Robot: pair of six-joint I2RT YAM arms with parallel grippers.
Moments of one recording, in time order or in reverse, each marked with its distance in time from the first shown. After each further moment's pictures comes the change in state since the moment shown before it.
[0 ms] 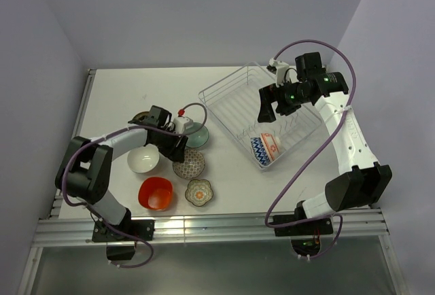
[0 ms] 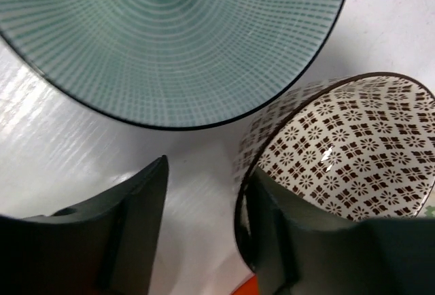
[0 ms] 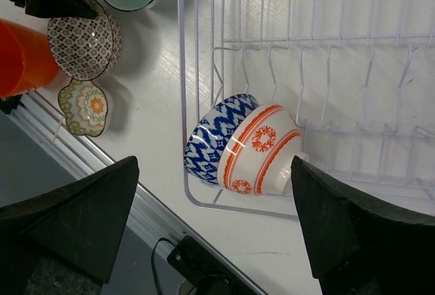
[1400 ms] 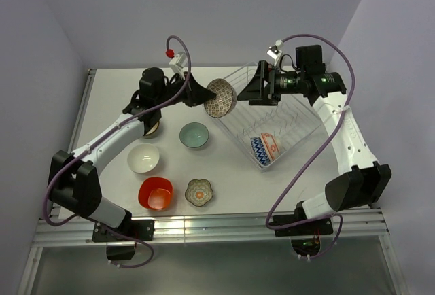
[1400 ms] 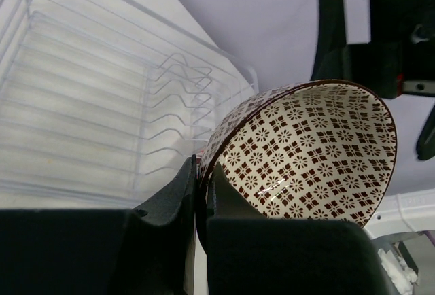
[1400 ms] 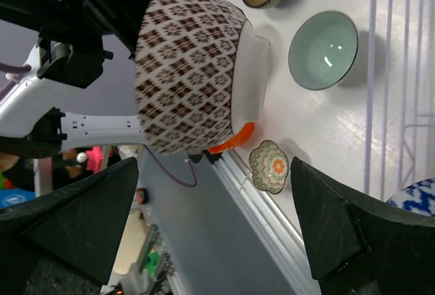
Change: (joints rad) left arm -0.089 -0.123 0.268 0.647 0.159 -0.817; right arm 0.023 0.000 0.010 0.312 -0.433 0.632
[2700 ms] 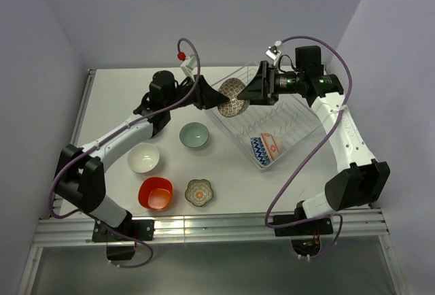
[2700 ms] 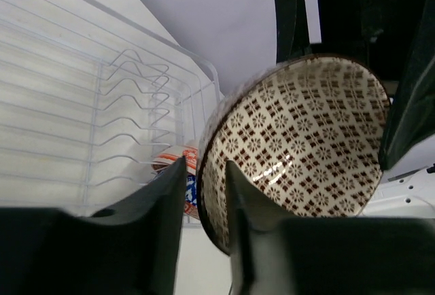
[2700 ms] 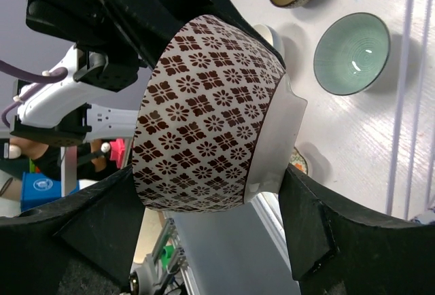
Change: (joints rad) left arm -0.076 0.056 0.001 0.125 0.020 -0.125; right arm 0.005 0.005 -0.066 0.111 -0.087 0.080
